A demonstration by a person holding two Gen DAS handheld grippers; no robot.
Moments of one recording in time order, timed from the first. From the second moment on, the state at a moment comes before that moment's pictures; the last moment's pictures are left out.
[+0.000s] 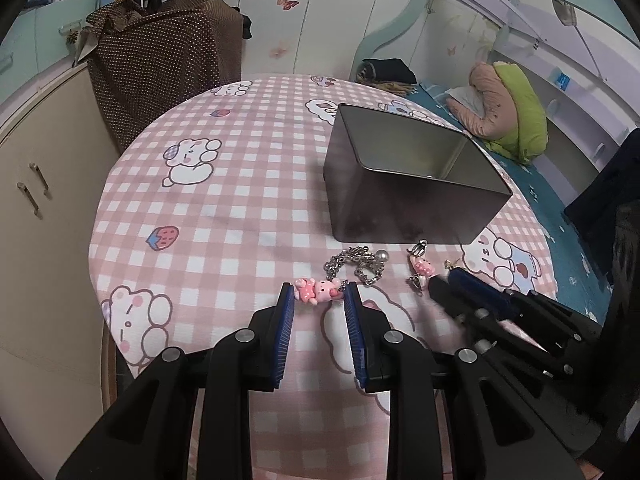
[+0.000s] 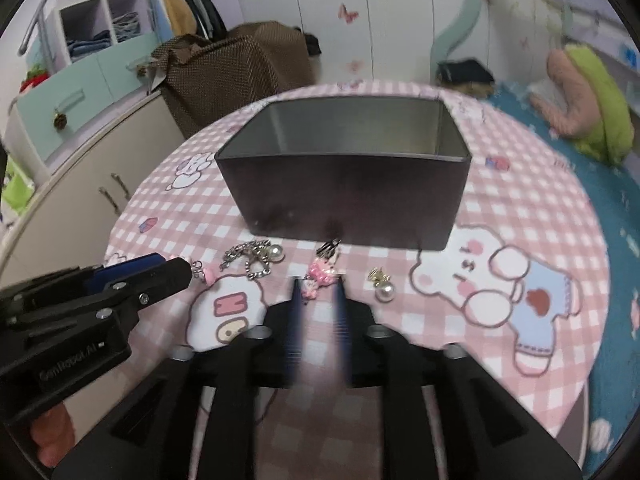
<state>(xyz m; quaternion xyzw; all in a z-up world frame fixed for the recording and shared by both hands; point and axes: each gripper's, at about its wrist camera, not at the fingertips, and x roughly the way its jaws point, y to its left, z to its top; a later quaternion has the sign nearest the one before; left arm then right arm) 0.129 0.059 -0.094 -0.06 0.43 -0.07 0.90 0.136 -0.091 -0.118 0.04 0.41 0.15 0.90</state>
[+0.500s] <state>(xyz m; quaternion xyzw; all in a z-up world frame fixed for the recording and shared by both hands) 0.134 0.071 -0.096 -0.07 0.43 -0.06 0.90 0.152 -0.077 -0.127 -0.01 0.38 0.14 0.91</state>
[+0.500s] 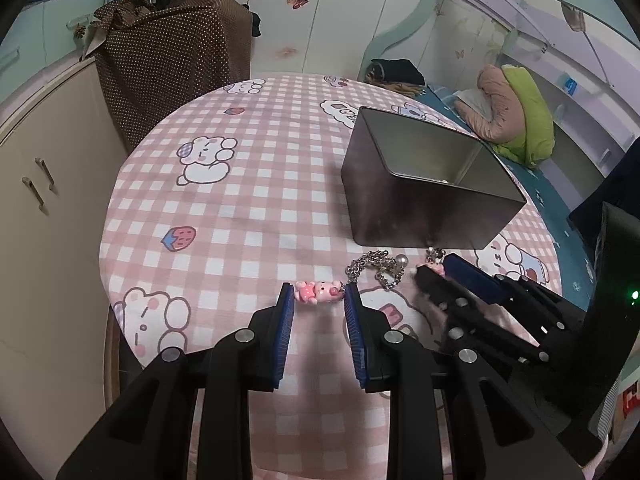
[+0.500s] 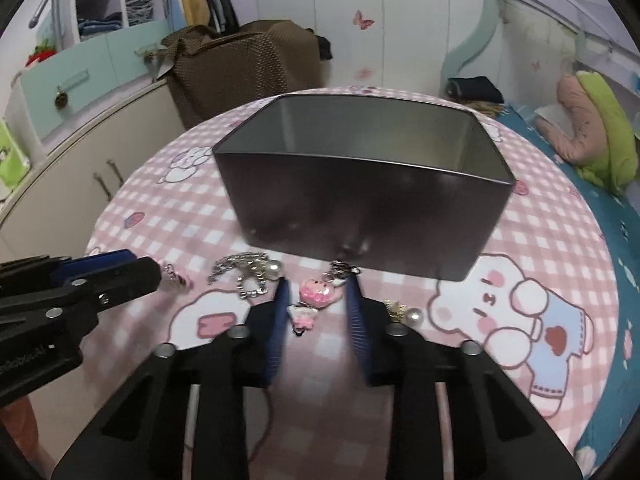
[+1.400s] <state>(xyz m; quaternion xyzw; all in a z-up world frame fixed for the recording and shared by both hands) 0.144 0.045 -0.058 -0.06 0.40 -0.09 0.91 0.147 -0.121 -0.074 0.05 0.33 0.14 0.93</state>
